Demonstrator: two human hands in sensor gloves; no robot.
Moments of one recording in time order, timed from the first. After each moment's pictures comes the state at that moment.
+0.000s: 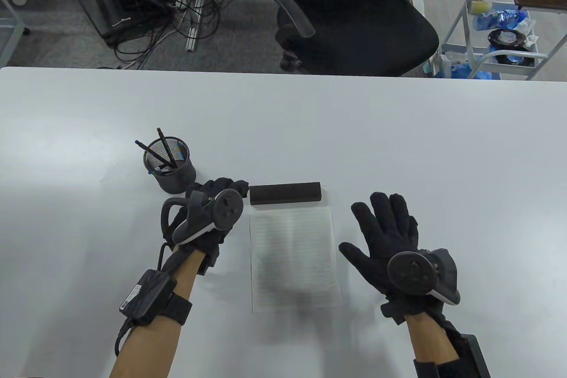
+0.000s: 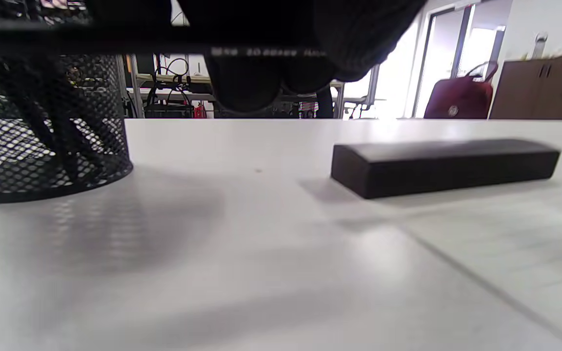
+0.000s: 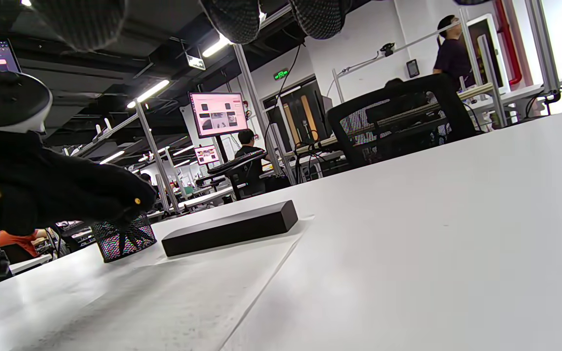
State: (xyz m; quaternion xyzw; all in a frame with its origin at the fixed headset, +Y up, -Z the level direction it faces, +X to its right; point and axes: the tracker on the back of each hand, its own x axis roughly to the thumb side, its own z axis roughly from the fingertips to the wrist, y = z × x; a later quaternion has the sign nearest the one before) left_hand -0.158 -0.695 -0.255 -0.03 -0.11 0.00 0.99; right_hand 0.192 -0.691 -0.165 0.20 -0.06 0.96 0.20
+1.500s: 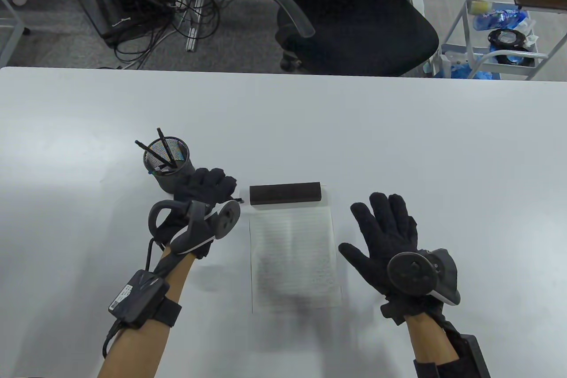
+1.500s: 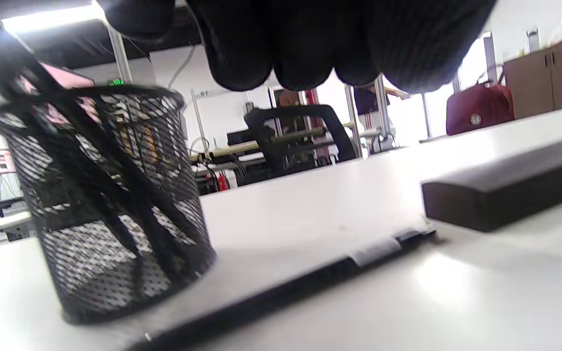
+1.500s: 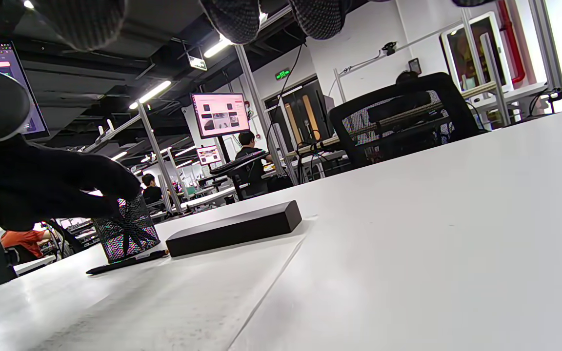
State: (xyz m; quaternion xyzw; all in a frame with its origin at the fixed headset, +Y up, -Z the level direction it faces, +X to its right) left_hand -0.178 -0.673 -0.238 0.10 -0.10 -0.09 0.99; right_hand 0.191 -0.687 -0.165 0.20 -0.06 0.96 0.20
